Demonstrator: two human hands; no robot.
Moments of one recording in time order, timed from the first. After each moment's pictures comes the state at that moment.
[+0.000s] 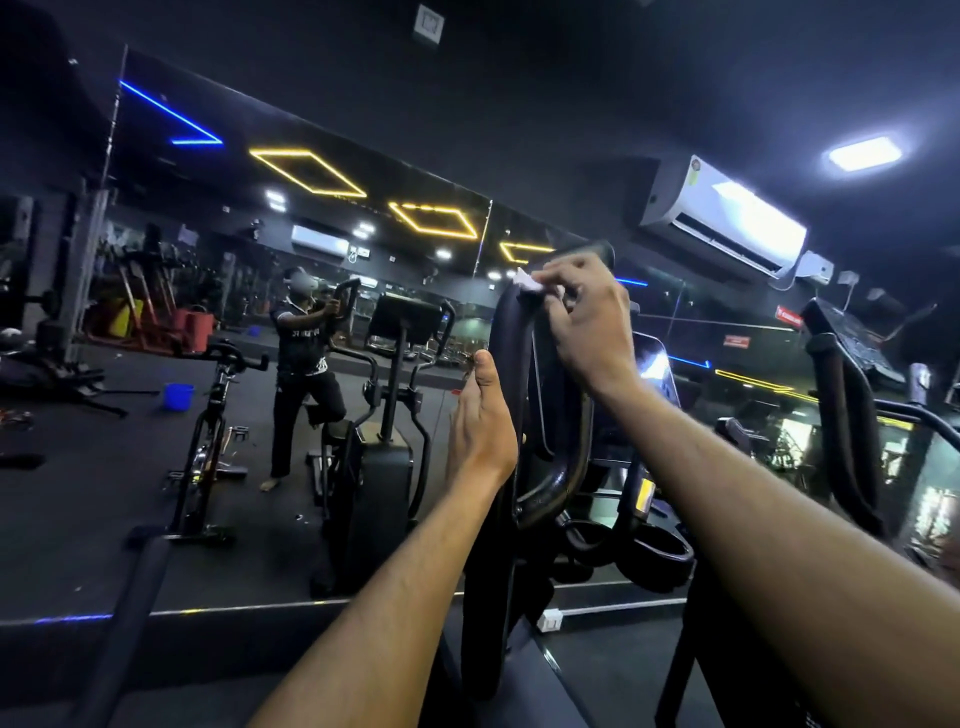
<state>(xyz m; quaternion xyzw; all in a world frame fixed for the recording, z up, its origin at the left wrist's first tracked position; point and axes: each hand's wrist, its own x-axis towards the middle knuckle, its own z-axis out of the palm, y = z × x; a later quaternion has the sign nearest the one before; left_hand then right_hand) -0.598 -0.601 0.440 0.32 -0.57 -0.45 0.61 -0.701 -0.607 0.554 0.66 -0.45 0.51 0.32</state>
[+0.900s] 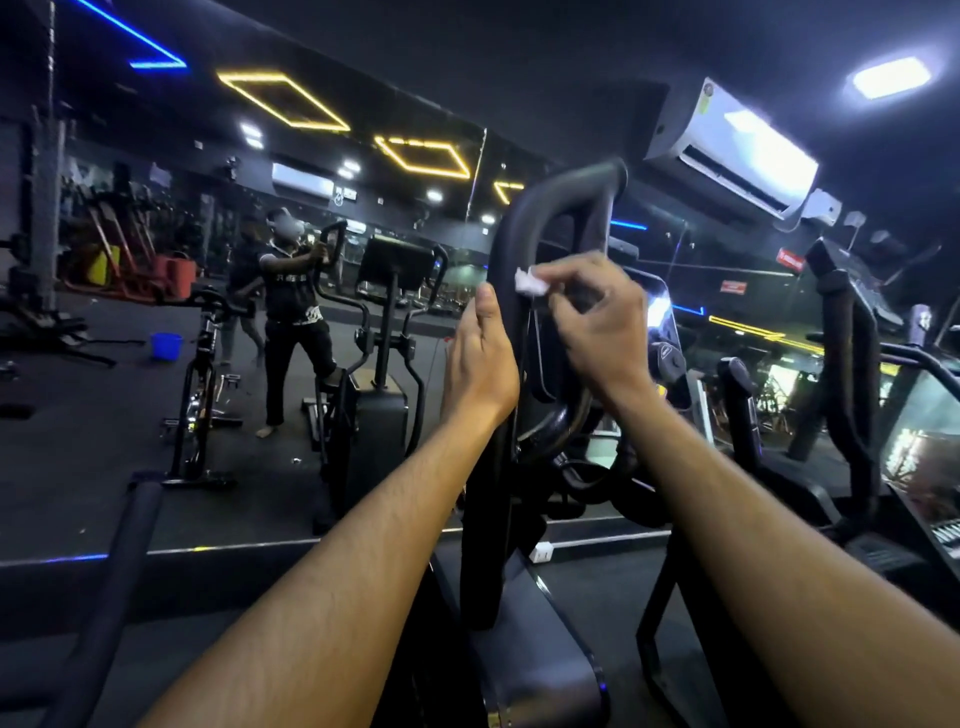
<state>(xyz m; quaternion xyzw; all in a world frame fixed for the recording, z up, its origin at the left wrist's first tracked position) -0.603 -0.616 0.434 0.32 -0.58 -0.43 0.62 -0.711 -0.594 0.484 0.67 -0.41 0.55 0.28</state>
